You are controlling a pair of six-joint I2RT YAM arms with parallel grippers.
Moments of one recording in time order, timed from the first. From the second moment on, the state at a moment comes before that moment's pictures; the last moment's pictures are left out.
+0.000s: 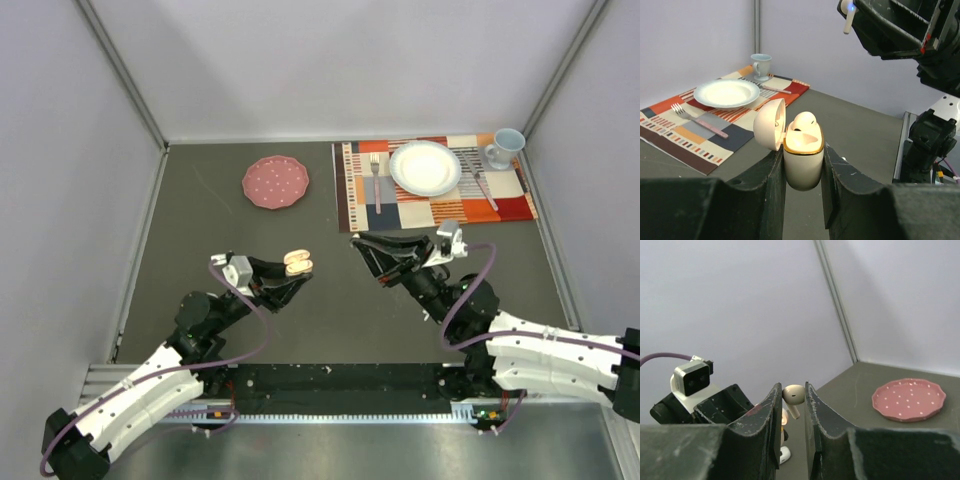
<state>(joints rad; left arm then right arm) -0.72 0.47 0.22 0.56 0.31 -0.23 1.09 0.84 0.45 0.91 0.23 0.29</state>
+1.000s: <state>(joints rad) -0.72 0.58 0.19 0.82 0.35 -0.23 1.20 1.15 0.49 1.30 0.16 0.32</state>
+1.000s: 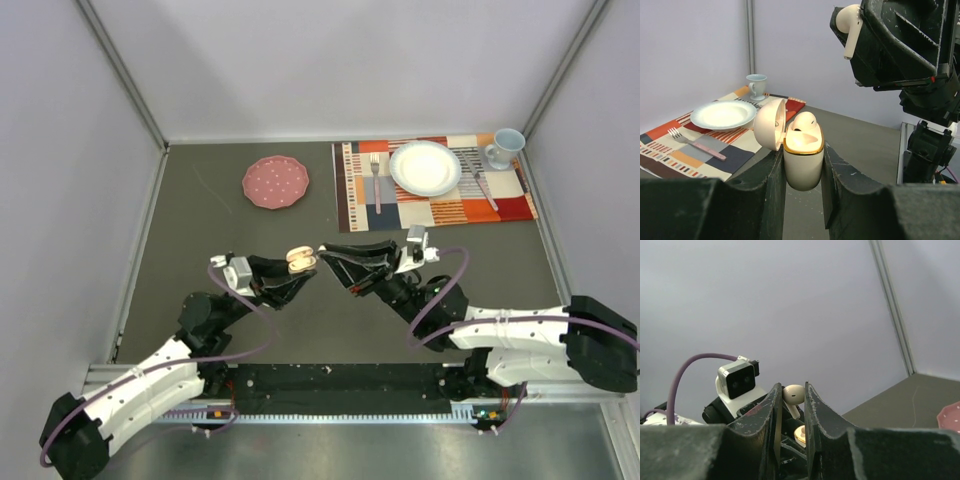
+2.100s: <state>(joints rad) -0.73 0.63 0.20 0.85 0.38 -0.21 1.21 1.24 0.57 1.17 0.21 0.47</state>
